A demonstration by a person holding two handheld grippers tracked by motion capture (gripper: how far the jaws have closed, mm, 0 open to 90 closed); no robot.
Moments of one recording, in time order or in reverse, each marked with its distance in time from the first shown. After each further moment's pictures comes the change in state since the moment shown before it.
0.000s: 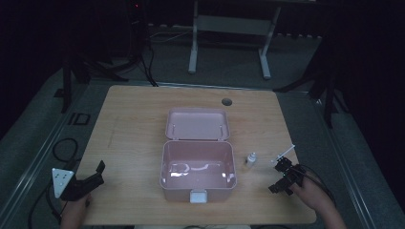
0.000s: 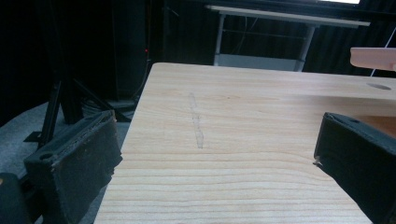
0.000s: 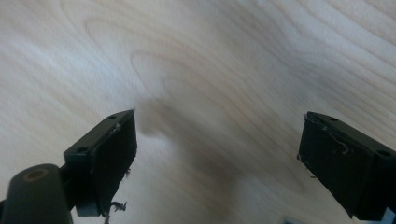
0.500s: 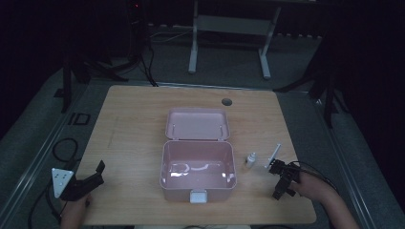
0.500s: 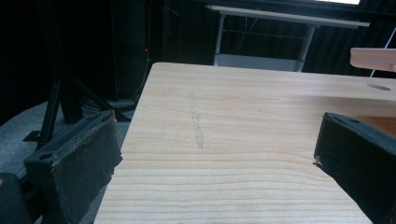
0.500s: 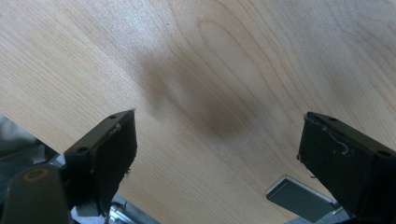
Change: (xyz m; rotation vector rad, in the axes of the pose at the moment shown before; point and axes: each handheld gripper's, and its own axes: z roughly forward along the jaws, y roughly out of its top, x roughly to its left) left arm 0.000 0.000 0.000 0.000 -0.001 -0.003; right arm 0.011 0.019 -0.001 0.294 0.032 -0.155
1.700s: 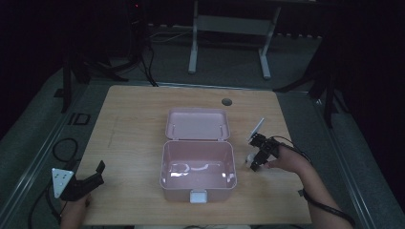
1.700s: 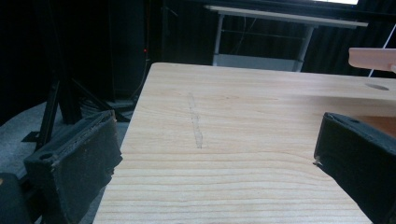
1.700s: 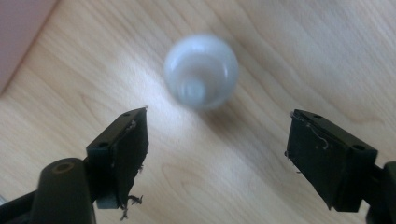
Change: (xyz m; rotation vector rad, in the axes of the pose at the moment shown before) left arm 0.000 0.000 0.000 -0.001 -0.004 0.001; right arm -0.016 0.084 -0.034 -0.153 0.021 0.048
